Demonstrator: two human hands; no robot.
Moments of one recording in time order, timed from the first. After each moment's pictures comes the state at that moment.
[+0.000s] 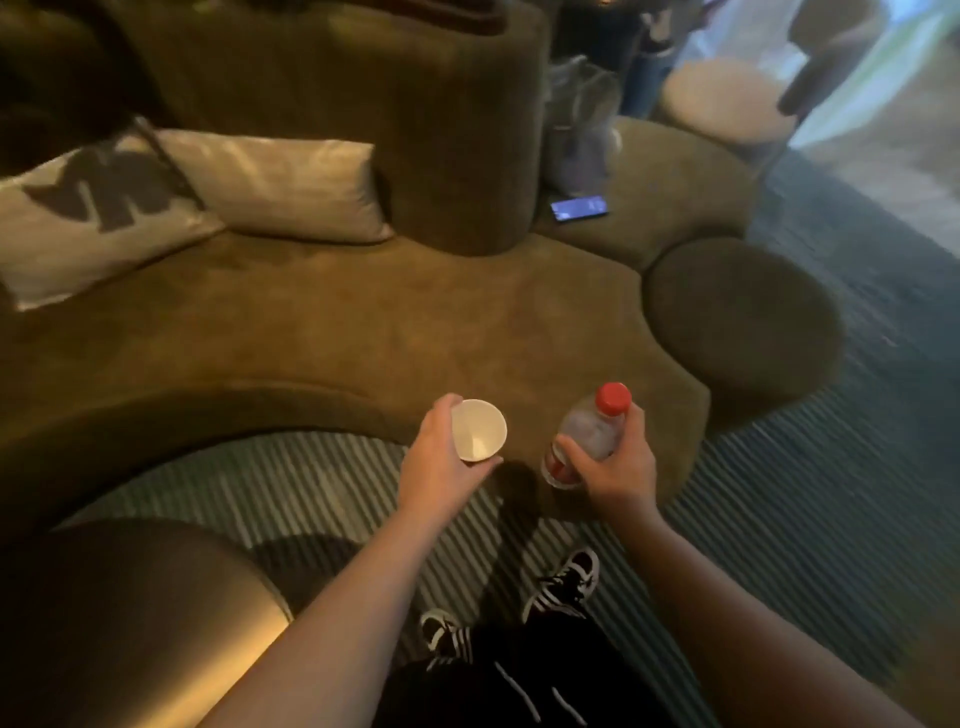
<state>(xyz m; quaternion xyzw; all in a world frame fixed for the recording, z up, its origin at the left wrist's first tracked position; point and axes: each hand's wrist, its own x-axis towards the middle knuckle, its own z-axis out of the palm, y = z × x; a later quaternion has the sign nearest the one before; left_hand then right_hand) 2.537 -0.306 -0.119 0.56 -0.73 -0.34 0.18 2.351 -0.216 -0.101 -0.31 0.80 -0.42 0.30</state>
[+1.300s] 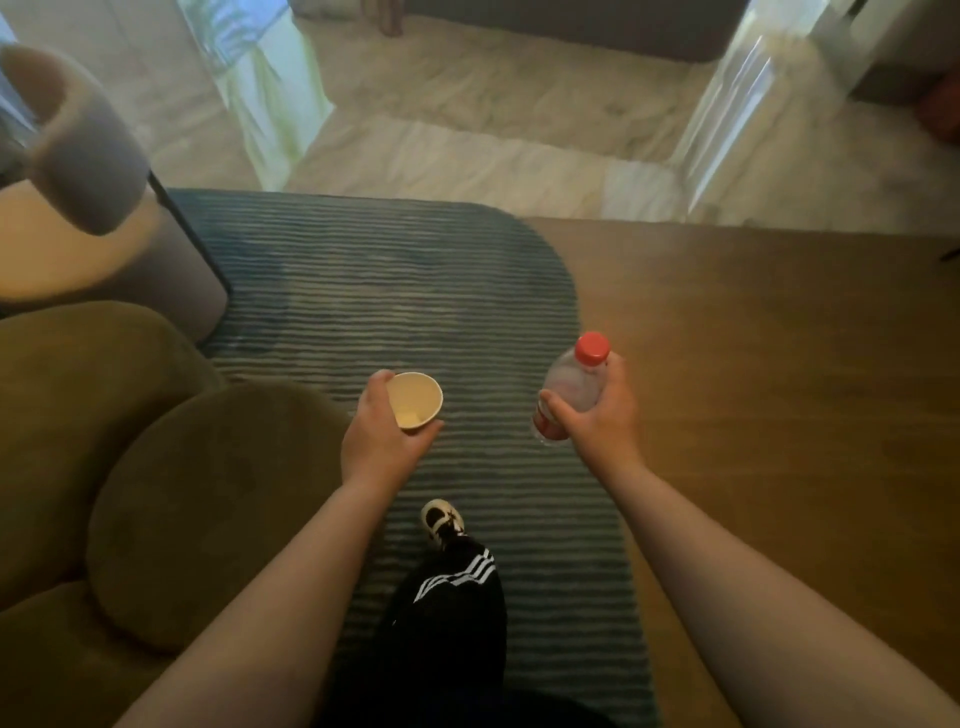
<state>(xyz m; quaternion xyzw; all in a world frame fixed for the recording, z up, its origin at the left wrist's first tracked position) 1.625 -0.191 -0.129 0.20 -0.90 -0.39 0.07 1.558 0.050 -0.093 0.00 0.87 -0.49 0.00</state>
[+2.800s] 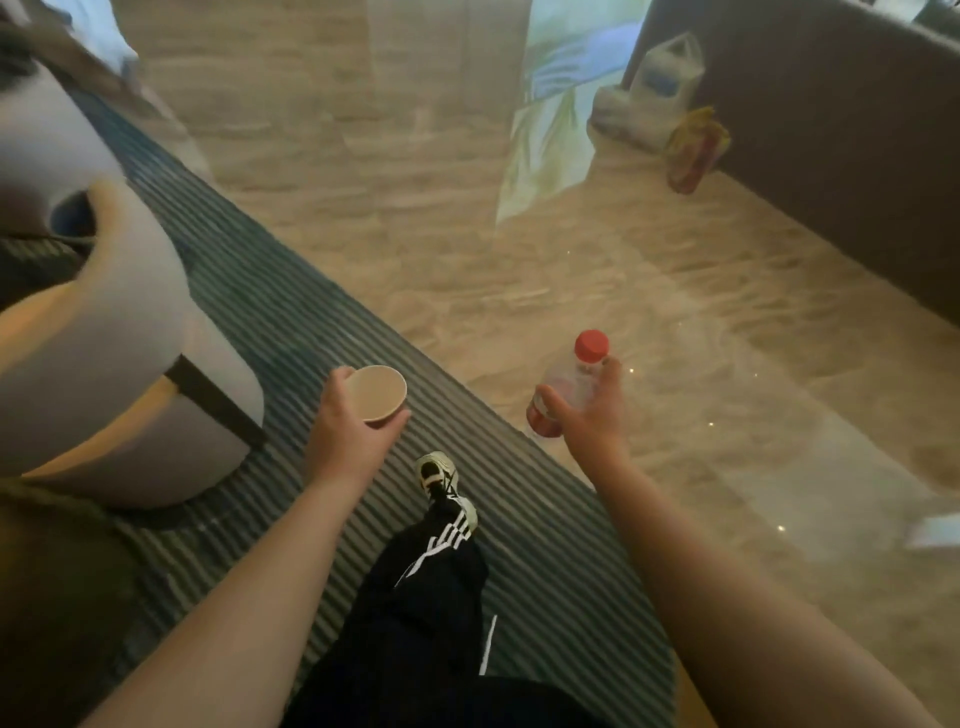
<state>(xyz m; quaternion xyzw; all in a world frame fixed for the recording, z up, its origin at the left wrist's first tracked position) 0.709 -0.634 -0.113 0.54 -0.74 -0.33 0.24 0.481 -0.498 -0.108 -0.24 0.82 -0.48 0.19</state>
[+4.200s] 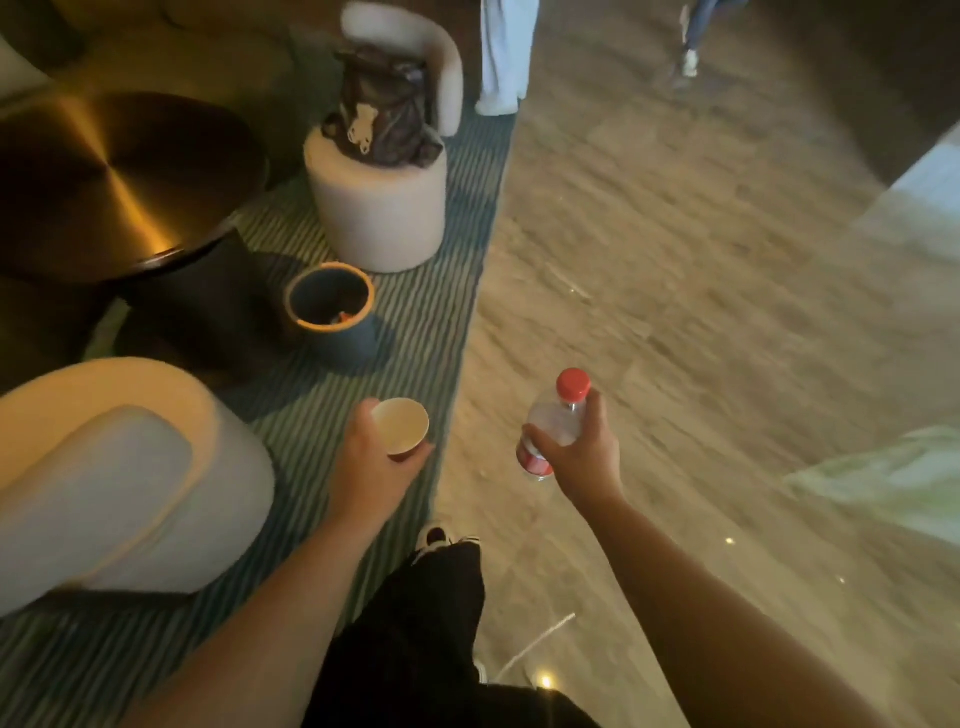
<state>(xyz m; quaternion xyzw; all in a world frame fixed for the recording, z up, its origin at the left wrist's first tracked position) 0.401 -1.447 -0.110 0.81 -0.40 -0.17 0.39 0.187 -1.559 -0.099 -0.66 0.57 -0.30 0.39</state>
